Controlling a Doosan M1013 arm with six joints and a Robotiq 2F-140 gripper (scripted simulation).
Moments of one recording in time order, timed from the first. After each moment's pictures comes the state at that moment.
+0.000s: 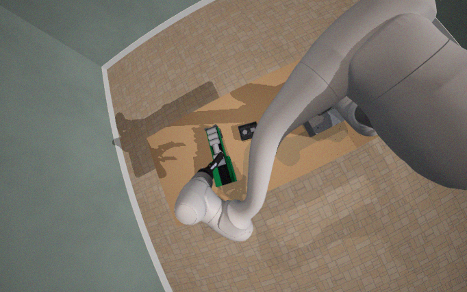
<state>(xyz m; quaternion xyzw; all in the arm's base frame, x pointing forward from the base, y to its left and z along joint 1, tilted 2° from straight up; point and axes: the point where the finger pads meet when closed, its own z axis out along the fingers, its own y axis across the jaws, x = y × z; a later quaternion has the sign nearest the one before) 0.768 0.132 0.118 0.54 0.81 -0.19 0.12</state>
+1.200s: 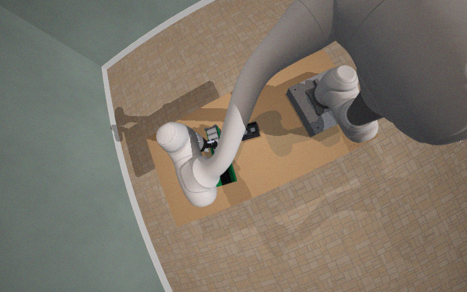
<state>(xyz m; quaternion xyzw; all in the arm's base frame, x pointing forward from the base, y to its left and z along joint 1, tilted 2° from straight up) 0.756 0.054 0.101 0.73 0.68 -0.01 0.02</state>
